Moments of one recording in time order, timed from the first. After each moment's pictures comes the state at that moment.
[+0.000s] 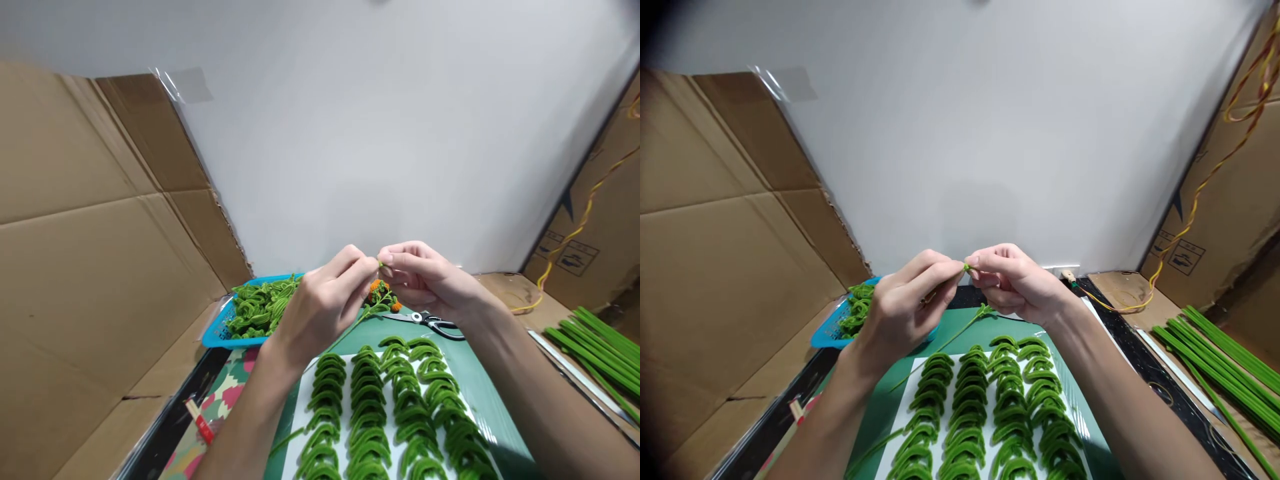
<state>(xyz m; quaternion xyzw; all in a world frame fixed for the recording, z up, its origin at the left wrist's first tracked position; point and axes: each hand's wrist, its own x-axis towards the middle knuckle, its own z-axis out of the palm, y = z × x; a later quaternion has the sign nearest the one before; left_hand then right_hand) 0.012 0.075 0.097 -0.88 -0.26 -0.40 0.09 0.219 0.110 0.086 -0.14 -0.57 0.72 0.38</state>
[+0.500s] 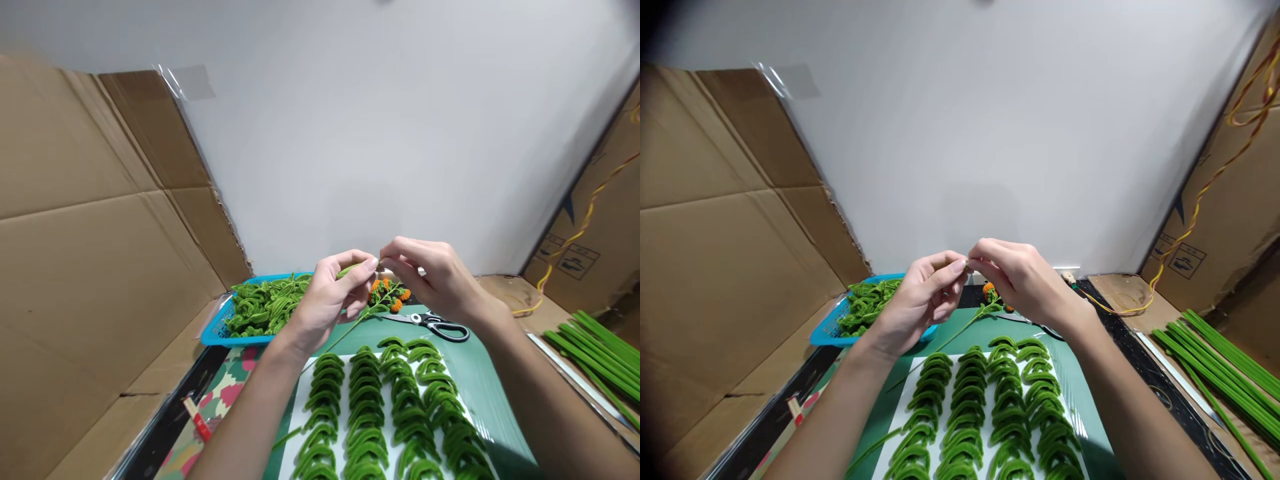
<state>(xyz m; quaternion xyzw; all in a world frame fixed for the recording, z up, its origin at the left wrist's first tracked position) 0.024 0.087 0.094 -0.59 -0.33 -0.44 -0.59 0.231 0.110 0.085 -0.22 -0.85 0.05 0.48</state>
